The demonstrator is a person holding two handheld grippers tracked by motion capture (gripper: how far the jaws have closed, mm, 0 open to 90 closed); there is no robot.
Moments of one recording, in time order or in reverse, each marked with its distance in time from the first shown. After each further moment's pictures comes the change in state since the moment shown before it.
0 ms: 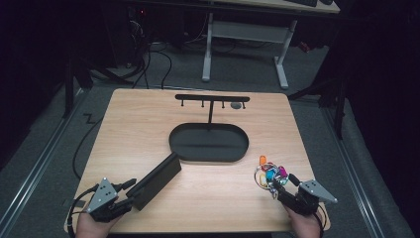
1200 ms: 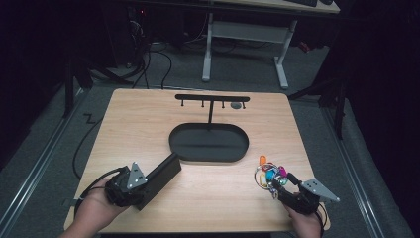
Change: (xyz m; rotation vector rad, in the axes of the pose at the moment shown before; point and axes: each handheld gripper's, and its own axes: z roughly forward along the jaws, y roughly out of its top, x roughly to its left) left arm -0.011 0.073 0.032 0.481 0.011 0.219; right arm -0.002 0.002 0.000 -0.023 0.067 0.029
